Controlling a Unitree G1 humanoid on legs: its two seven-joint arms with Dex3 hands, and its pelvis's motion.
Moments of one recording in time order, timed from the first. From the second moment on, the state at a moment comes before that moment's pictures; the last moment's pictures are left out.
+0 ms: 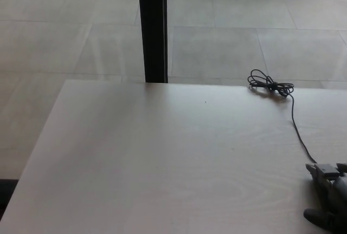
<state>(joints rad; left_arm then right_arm) 0.04 0.68 0.74 1.25 -0.40 -0.05 -0.03 -0.22 -0.67 0.42 0.45 -0.78 0.01 -0.28</state>
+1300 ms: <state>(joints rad) 0.07 0.69 0.74 1.26 -0.42 -0.07 -0.07 -0.21 -0.54 0.18 0.50 -0.60 -0.01 -0.18</state>
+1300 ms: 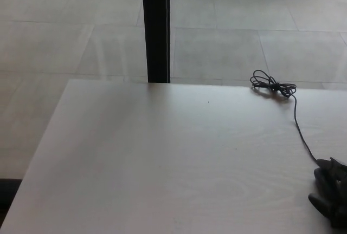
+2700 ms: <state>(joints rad) 0.04 0.69 0.74 1.26 -0.44 -0.07 -0.06 -0.24 -0.69 0.33 0.58 -0.73 -0.09 -0.28</state>
